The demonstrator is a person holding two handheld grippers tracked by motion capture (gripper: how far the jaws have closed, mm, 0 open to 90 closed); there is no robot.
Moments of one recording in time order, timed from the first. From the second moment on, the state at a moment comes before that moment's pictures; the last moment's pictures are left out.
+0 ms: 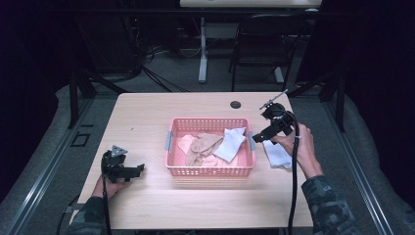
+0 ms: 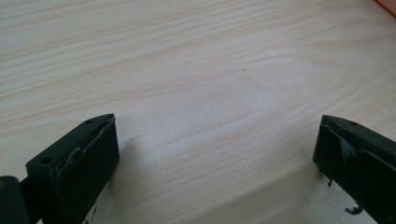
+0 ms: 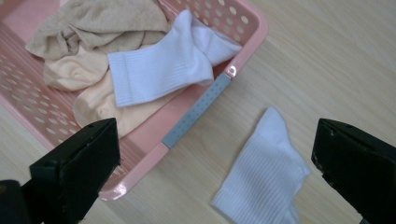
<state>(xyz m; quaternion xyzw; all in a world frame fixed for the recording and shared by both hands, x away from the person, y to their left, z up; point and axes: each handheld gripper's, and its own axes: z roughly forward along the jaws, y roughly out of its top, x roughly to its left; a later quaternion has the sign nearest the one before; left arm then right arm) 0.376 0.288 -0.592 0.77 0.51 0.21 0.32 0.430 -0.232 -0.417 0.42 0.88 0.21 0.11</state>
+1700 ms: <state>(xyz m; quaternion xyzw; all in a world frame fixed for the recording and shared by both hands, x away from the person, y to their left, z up) 0.376 0.287 -0.592 0.77 0.51 0.21 0.32 0.511 -0.154 -0.498 0.40 0.90 0.18 0.05</state>
